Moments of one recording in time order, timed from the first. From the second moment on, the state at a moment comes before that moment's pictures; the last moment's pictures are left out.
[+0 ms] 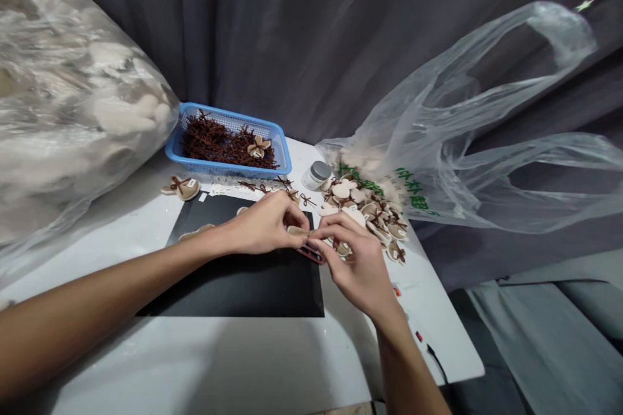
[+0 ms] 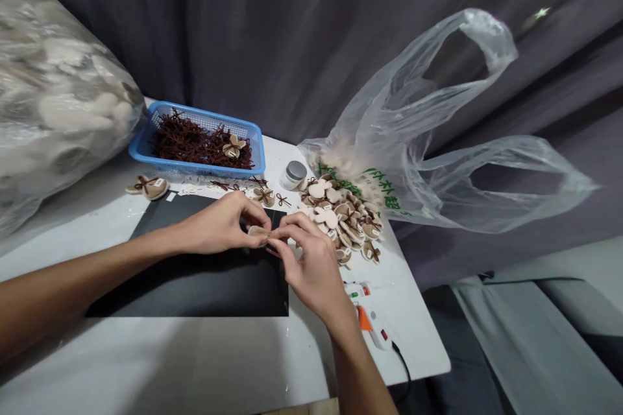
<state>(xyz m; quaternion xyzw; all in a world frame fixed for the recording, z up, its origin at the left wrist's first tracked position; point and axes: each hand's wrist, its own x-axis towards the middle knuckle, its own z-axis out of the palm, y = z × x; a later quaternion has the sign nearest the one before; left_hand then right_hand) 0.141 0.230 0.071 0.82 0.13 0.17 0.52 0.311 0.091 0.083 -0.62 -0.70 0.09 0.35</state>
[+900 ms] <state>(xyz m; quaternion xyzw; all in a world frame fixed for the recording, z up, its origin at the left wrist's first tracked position) 0.136 0.232 0.057 0.82 0.14 0.17 0.52 0.293 0.105 0.043 -0.67 -0.39 0.35 0.52</state>
